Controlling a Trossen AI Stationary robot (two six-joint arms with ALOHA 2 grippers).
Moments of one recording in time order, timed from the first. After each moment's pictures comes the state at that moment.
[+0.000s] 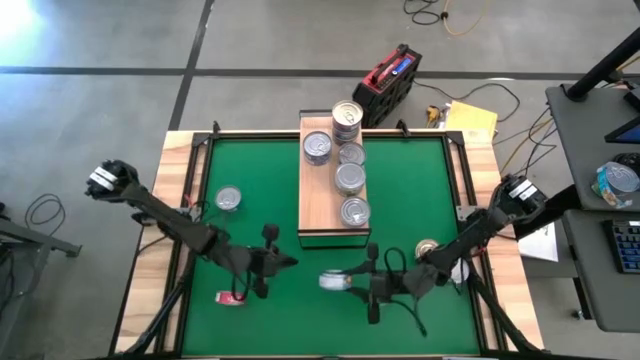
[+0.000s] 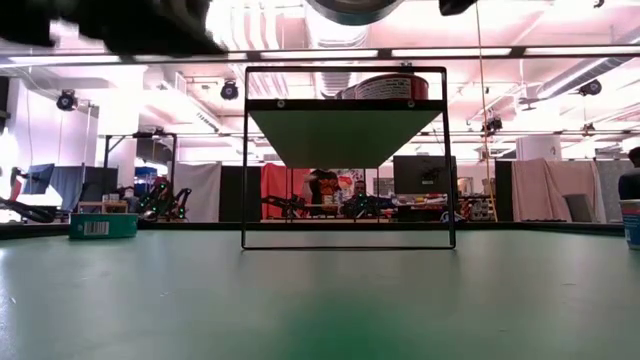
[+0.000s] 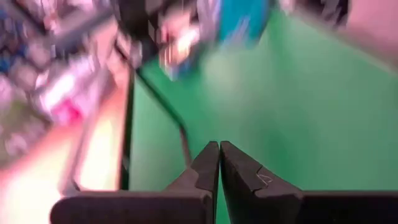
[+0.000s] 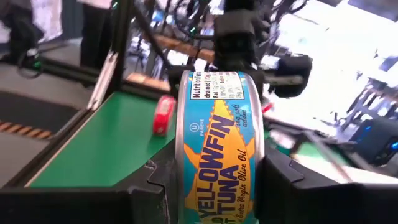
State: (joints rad) left arm -0.53 1.31 0.63 0.24 -0.47 0.23; right arm 0.62 1.68 0.82 0.78 0.63 -0.23
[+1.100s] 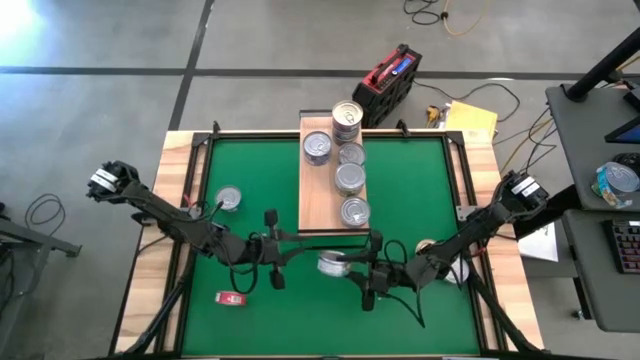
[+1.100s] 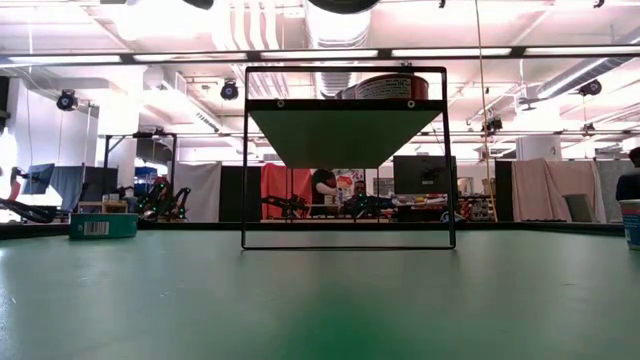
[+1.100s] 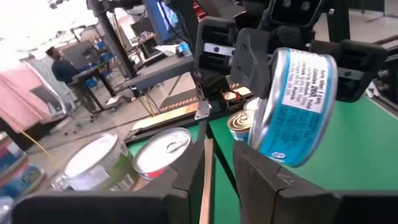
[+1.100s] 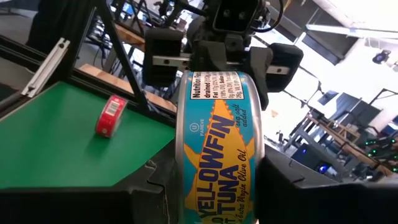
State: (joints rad) left arm -0.49 1.34 0.73 0.50 -0.65 0.29; right arm 0.58 1.65 0.81 0.86 0.71 -0.51
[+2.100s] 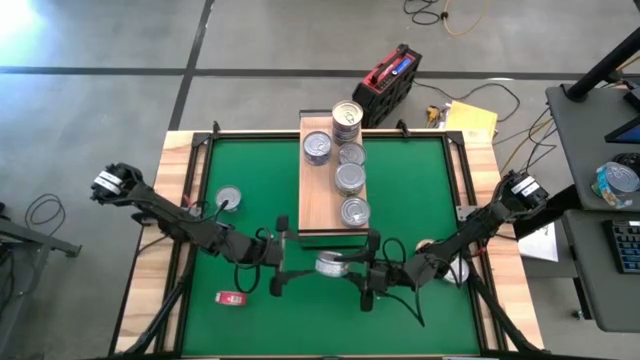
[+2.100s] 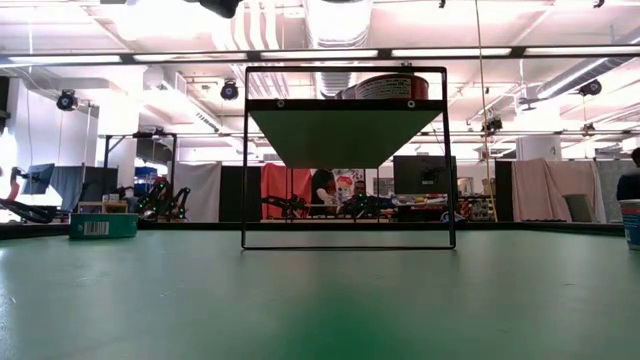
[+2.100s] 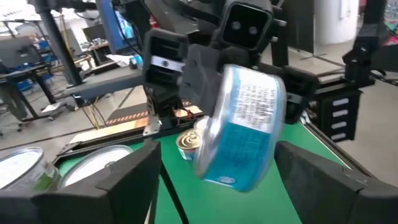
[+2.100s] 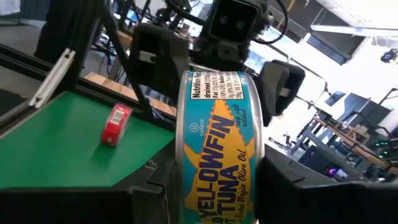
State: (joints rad) left arm -0.45 1.39 0.73 0.58 -0.40 0.17; right arm 0.57 1.64 0.83 0.84 0.68 -0.49
